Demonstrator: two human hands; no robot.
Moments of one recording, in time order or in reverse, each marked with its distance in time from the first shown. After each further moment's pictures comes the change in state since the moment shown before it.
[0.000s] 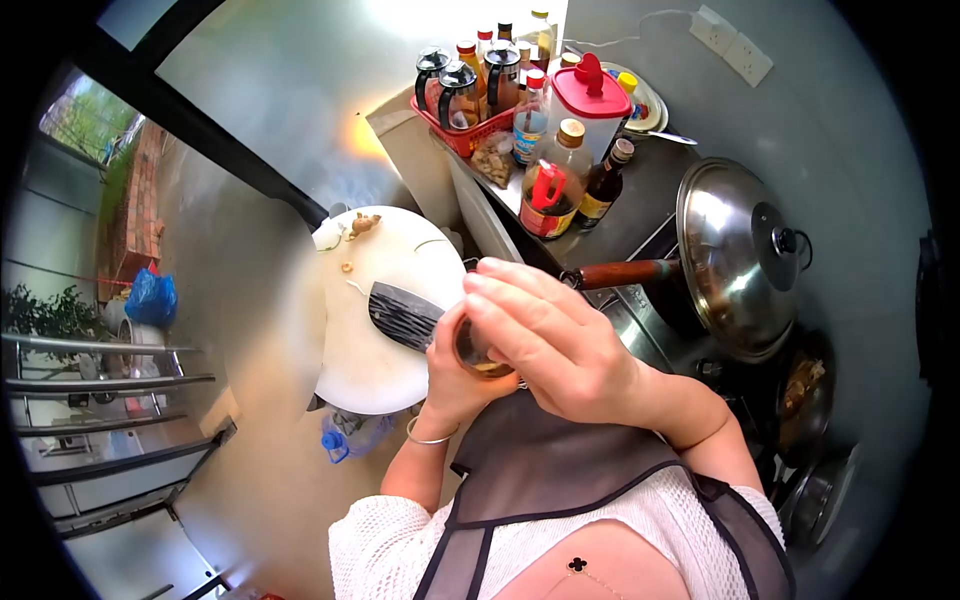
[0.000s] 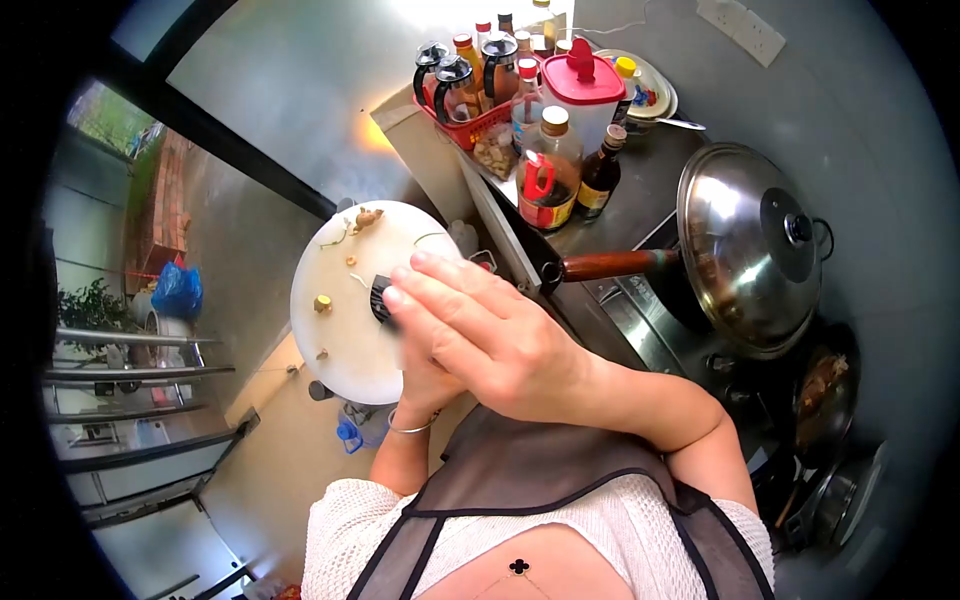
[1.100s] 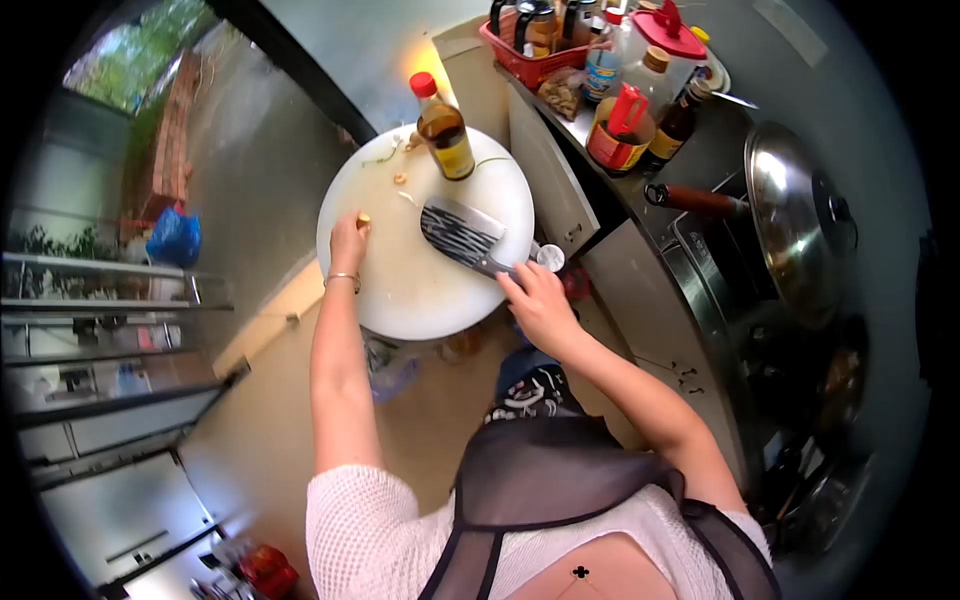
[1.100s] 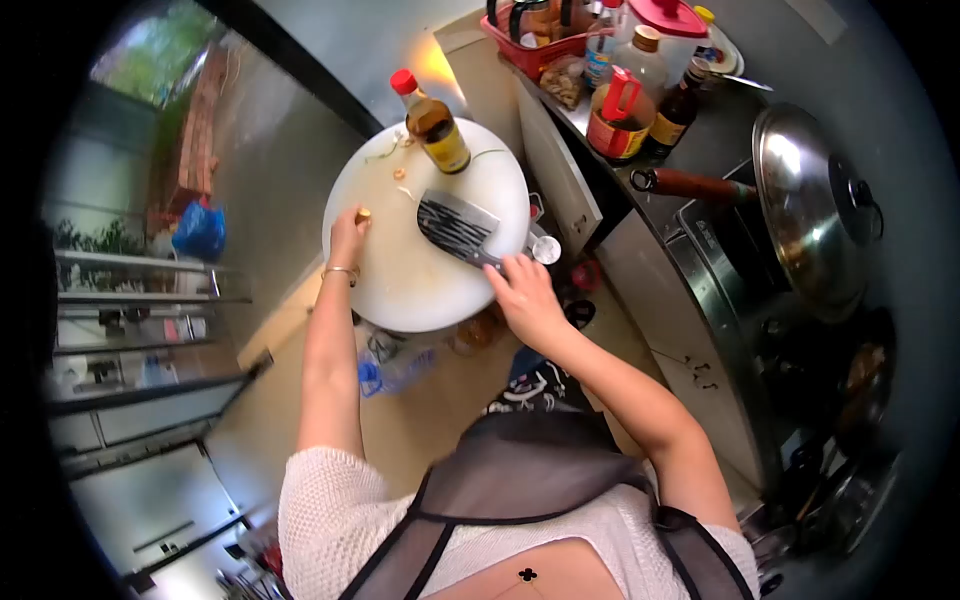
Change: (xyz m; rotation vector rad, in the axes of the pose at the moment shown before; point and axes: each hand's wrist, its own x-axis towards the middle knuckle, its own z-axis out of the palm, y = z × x) left_hand -0.027 -0.267 -0.223 1.086 0.074 -0.310; right_hand -0.149 -0.033 0.210 -0.171 -0.216 0.356
